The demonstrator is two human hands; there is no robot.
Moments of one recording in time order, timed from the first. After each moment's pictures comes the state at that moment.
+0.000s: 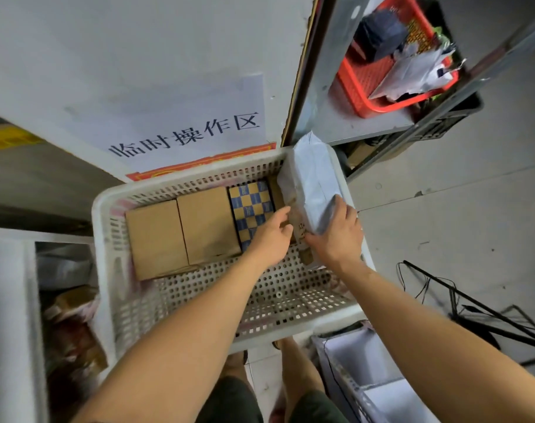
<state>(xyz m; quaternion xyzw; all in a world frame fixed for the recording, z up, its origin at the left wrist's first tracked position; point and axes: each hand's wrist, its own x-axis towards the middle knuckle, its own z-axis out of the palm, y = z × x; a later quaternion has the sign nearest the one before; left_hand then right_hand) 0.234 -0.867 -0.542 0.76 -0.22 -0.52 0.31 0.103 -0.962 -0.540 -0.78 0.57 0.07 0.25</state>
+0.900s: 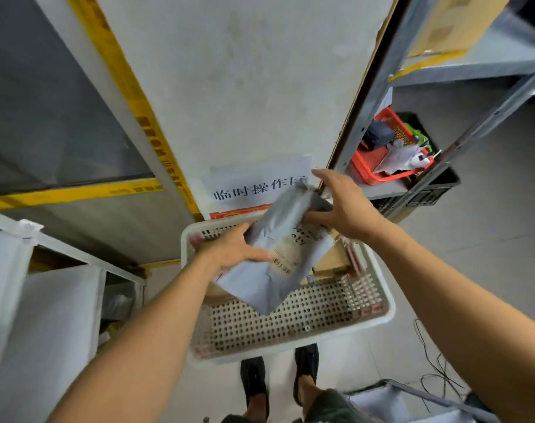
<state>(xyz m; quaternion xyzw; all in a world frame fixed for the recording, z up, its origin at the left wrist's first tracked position) 0.370 -0.703 -0.366 0.74 -0.30 -0.50 0.34 0.188 -0.918 -0.282 -0.92 0.28 -0.04 0.26</state>
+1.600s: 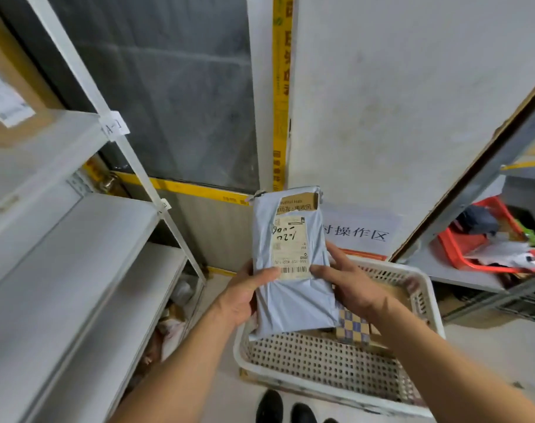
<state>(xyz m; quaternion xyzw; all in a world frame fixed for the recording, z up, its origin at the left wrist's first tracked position) 0.324 -0.546 -0.309 0.53 0.02 -0.42 0.73 0.228 -0.774 -0.285 -0.59 0.15 0.10 0.79</state>
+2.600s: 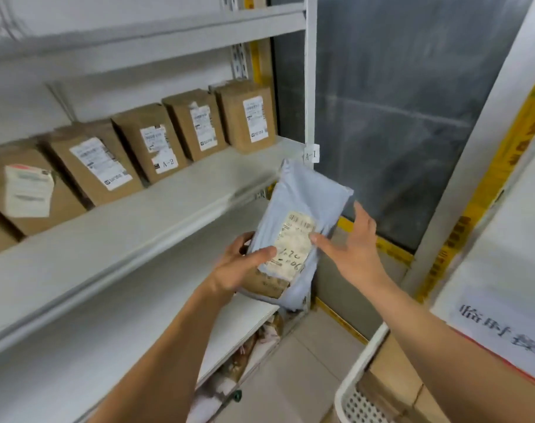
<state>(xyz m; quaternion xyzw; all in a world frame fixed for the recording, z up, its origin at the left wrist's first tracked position) 0.342 -0.276 -0.182 0.73 0.10 -0.06 0.68 0.395 -0.529 -0.187 -0.85 -0.02 -0.07 0.53</state>
